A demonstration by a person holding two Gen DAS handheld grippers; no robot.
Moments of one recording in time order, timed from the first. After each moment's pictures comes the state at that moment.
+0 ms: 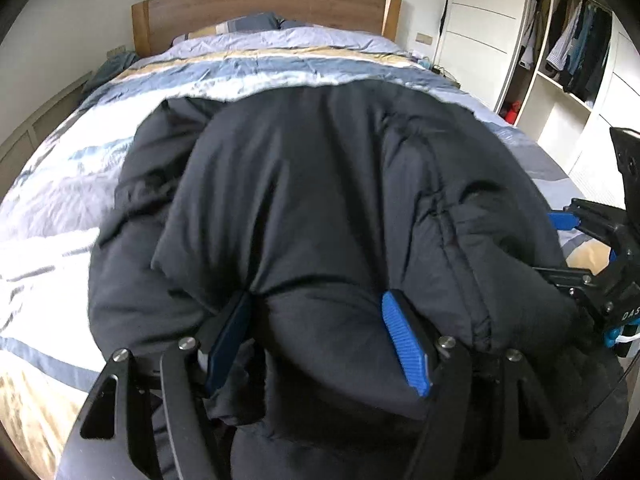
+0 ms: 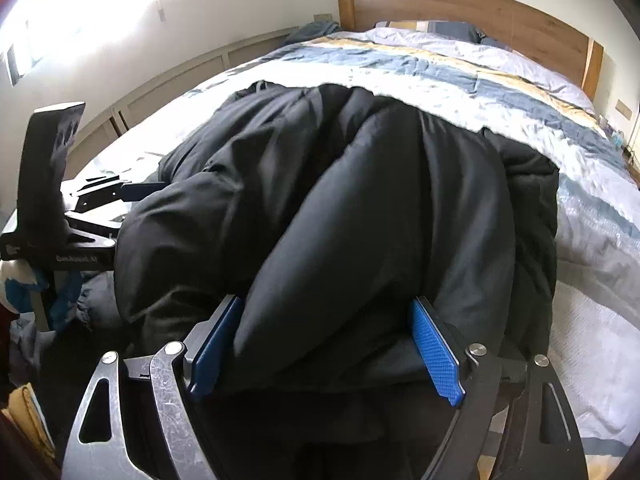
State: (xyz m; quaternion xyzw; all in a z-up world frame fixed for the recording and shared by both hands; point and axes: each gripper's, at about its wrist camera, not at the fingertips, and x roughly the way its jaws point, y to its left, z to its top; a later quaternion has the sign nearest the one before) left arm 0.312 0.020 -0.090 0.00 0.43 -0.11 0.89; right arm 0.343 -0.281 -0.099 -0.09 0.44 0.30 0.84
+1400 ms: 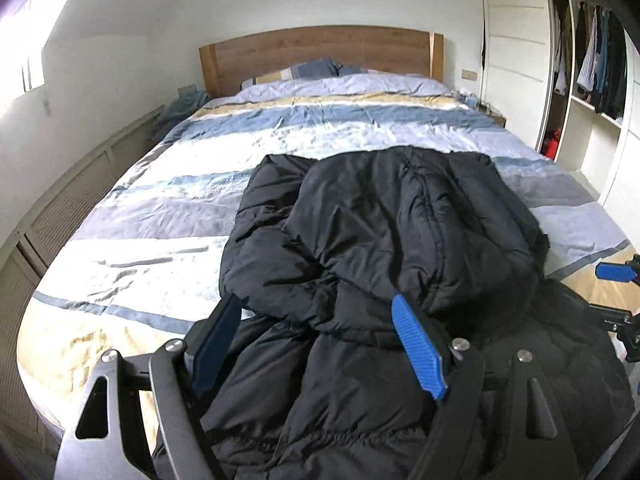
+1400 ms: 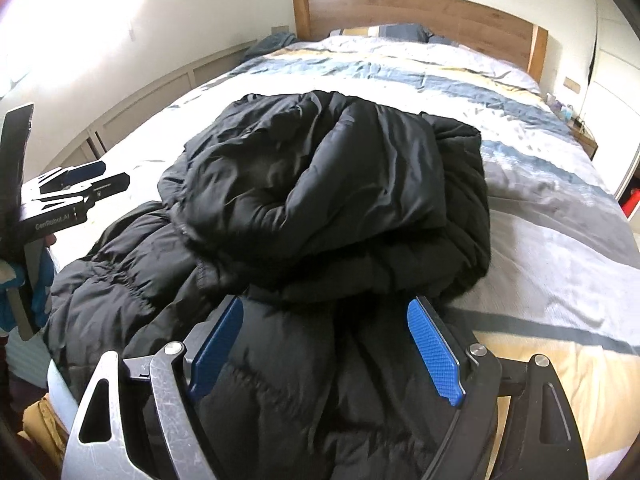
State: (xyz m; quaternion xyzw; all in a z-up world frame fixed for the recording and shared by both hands) left arm 0.179 0.036 0.007 0.03 0.36 0.01 0.93; right arm 0.226 -0.314 -0.043 -0.06 0.43 0.22 0.87
